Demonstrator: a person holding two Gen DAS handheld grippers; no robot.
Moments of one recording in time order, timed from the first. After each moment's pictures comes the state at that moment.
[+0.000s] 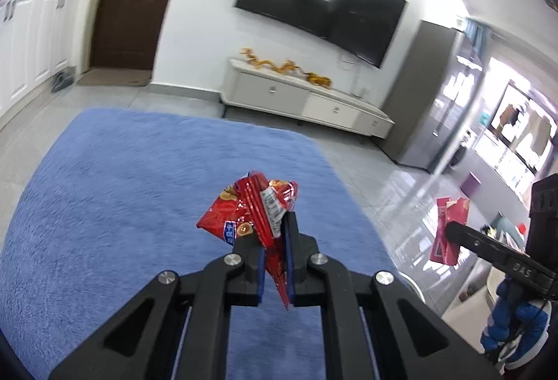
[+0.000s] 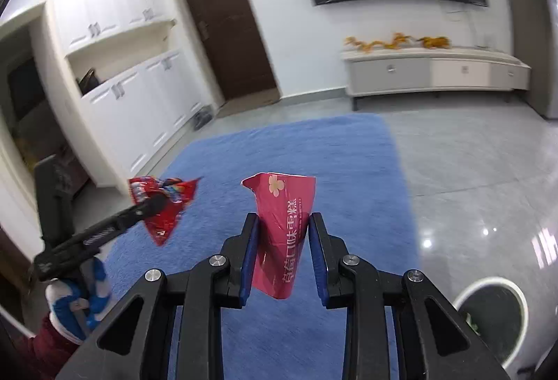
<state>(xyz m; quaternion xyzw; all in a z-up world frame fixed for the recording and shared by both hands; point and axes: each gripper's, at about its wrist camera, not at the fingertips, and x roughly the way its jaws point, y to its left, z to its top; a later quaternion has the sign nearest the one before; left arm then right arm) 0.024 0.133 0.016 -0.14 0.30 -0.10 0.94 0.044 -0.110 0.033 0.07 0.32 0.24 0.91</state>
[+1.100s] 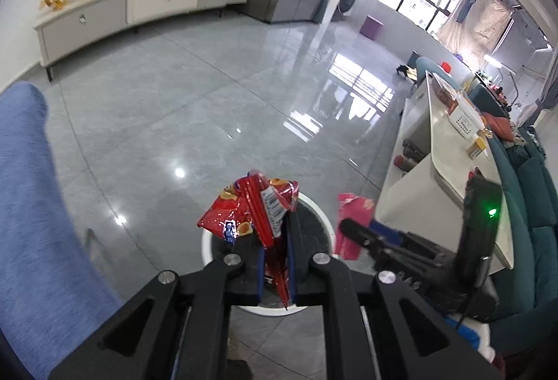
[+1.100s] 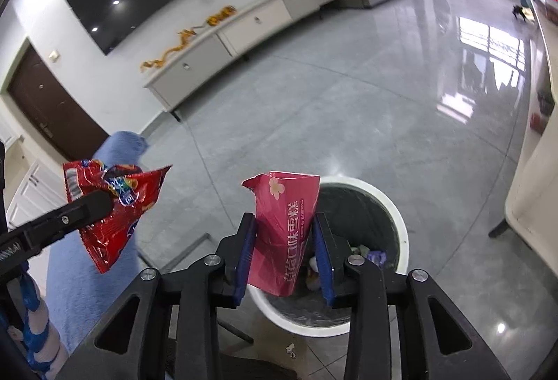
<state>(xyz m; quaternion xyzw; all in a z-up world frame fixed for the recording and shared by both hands) 0.122 -0.298 -0.061 0.04 0.47 -0.37 0.80 0.023 -0.430 -0.124 0.27 0.39 -0.07 0.88</state>
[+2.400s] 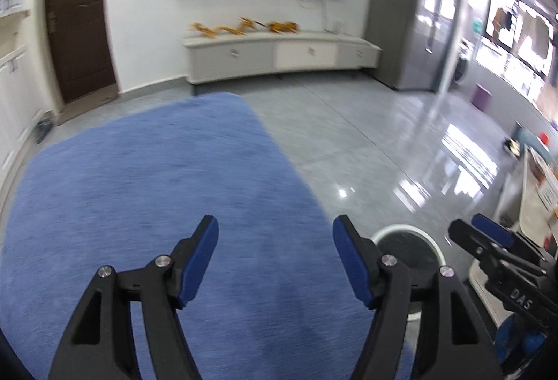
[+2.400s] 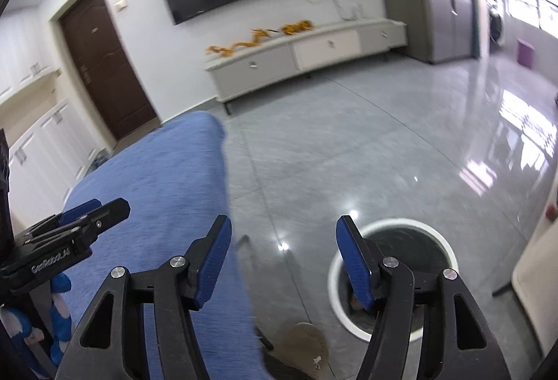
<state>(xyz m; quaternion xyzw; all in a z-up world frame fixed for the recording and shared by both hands) 0.085 -0.066 0.004 0.01 0.36 -0.10 0.93 0.031 -0.269 -0.026 0.13 0.34 0.02 0.93</state>
